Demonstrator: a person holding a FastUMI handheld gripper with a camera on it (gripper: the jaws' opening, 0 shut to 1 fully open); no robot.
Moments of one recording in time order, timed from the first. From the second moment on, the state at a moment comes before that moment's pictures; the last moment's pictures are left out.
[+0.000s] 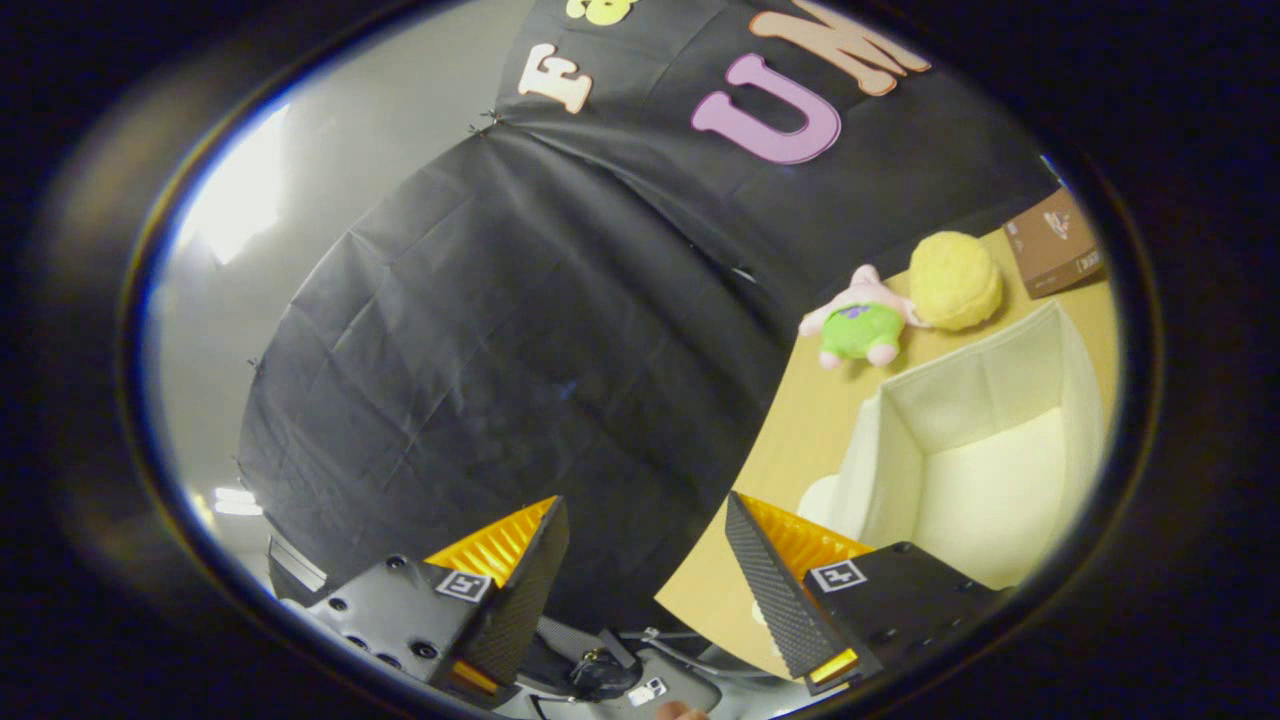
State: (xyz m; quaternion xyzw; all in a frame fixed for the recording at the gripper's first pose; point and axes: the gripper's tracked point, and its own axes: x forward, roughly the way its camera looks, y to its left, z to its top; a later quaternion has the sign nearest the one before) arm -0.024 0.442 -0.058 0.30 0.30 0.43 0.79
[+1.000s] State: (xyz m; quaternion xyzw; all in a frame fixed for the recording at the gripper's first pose) arm 0.003 0.109 -0.225 0.14 0.43 0.15 0.88
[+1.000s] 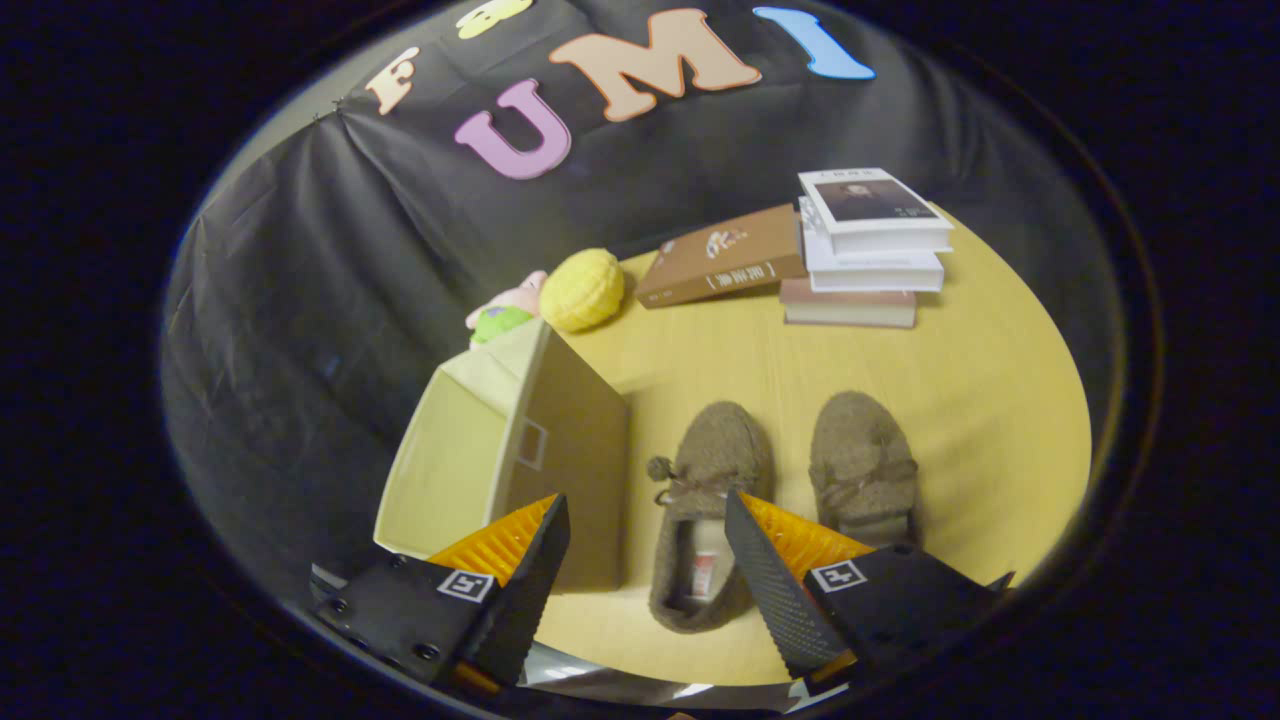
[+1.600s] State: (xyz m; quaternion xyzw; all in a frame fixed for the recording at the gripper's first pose) arm -0.003 0.086 -0.324 0.08 0.56 0.14 0.81
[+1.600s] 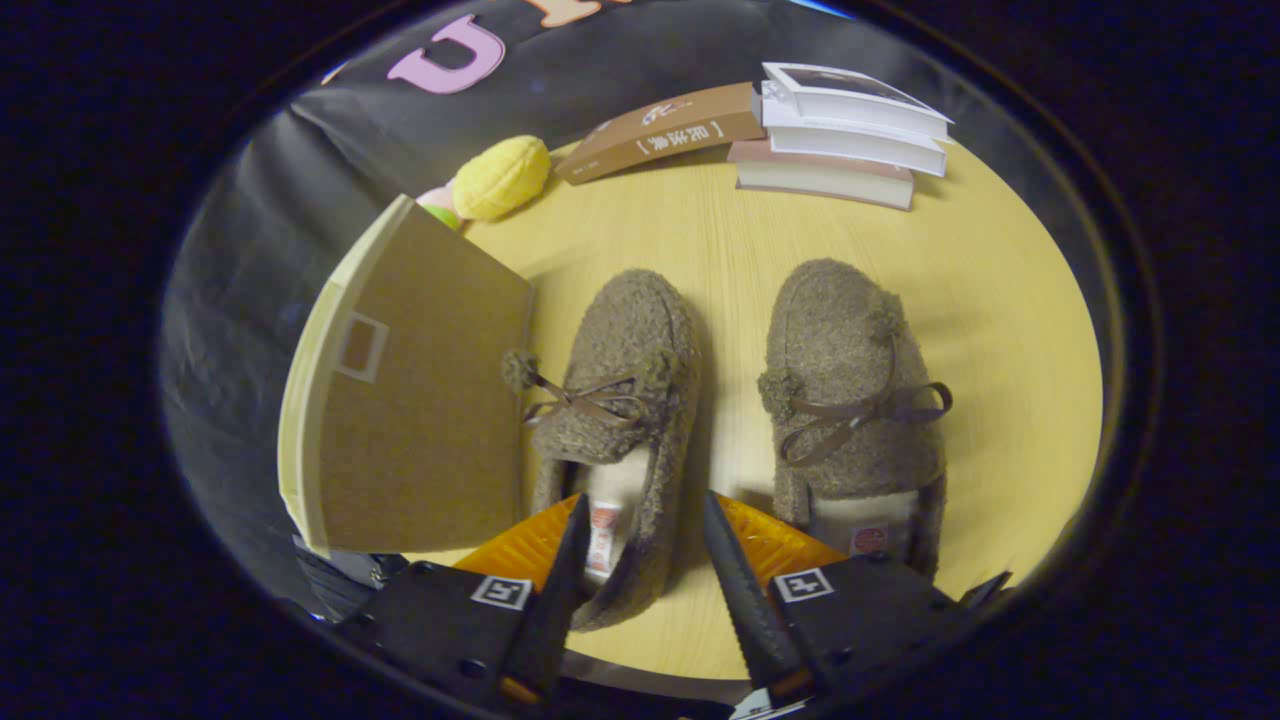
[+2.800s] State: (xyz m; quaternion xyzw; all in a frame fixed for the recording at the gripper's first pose) arm 0.010 0.102 -0.264 0.21 0.57 0.13 0.78
